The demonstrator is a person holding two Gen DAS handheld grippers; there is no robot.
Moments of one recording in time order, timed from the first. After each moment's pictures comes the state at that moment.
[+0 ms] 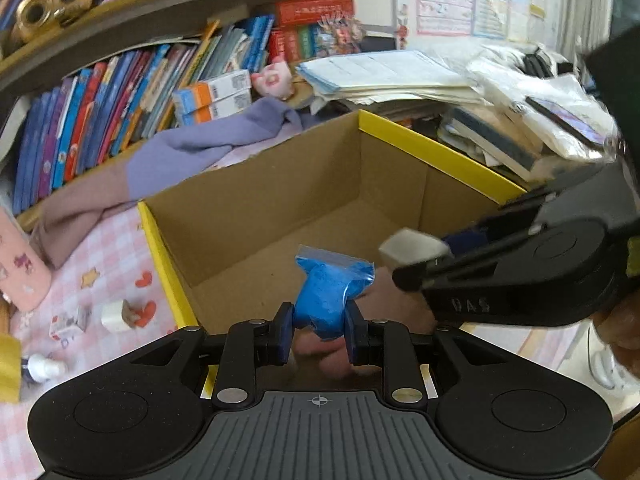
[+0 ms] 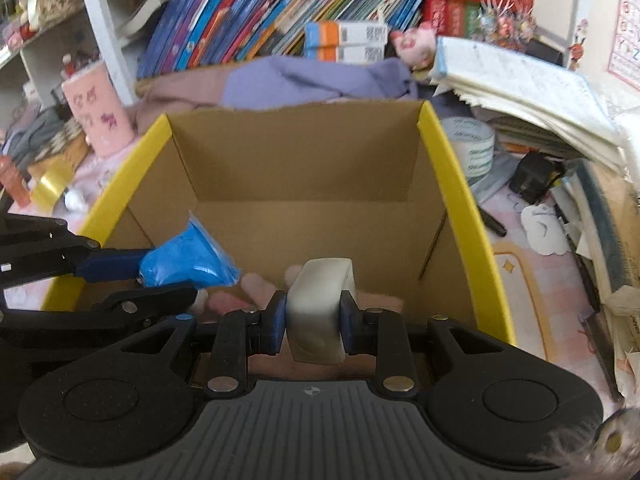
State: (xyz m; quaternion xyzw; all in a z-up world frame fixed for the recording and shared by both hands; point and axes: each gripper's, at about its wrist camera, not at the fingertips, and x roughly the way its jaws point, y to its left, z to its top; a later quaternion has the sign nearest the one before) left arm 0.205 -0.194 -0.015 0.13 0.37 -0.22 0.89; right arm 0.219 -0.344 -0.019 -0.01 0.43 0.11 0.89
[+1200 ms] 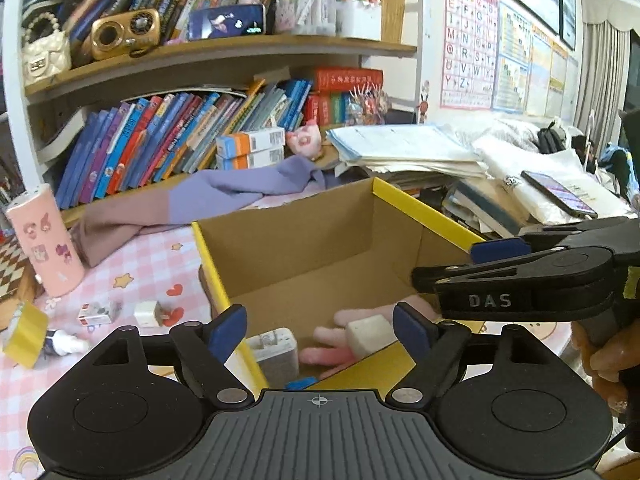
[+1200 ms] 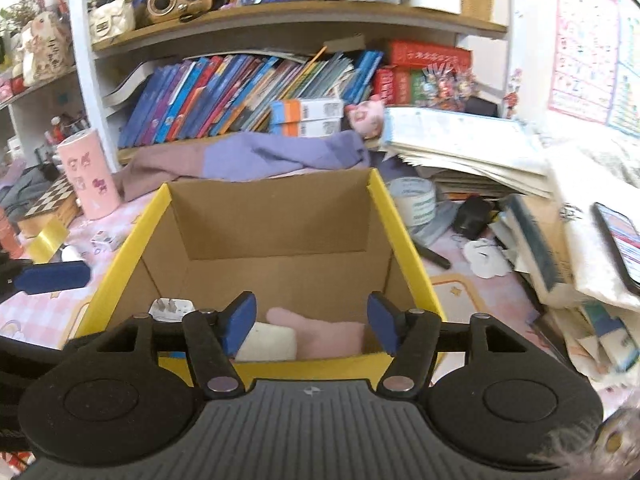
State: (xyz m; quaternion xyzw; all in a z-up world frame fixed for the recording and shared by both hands) left arm 0.147 -0.159 0.016 0.06 0.28 -0.19 0.94; right arm 0.152 -0.343 0.020 0.01 0.32 0.03 0.95
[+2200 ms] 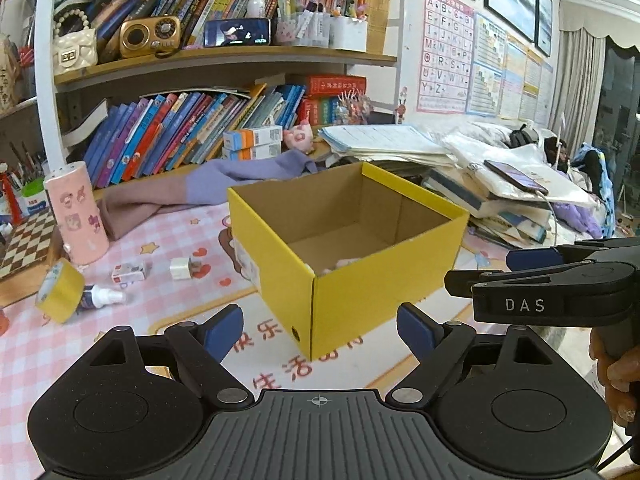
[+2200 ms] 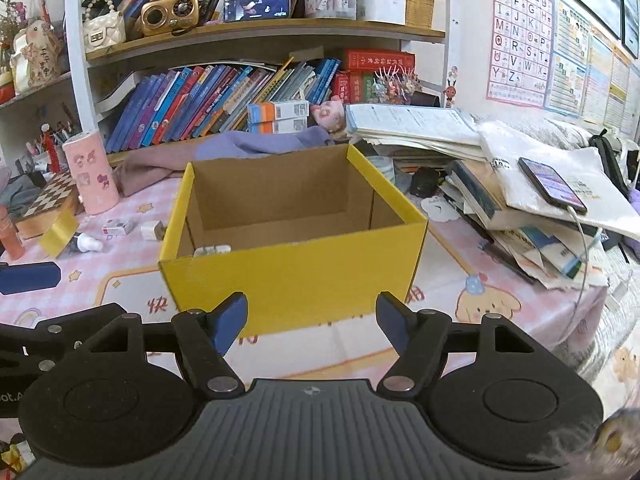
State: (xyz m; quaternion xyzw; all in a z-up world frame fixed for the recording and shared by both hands) left arm 0.060 -0.085 0.021 0.05 0.28 -0.23 0.93; right arm 0.029 -0.278 0.028 0.03 0.31 -0.05 0.95
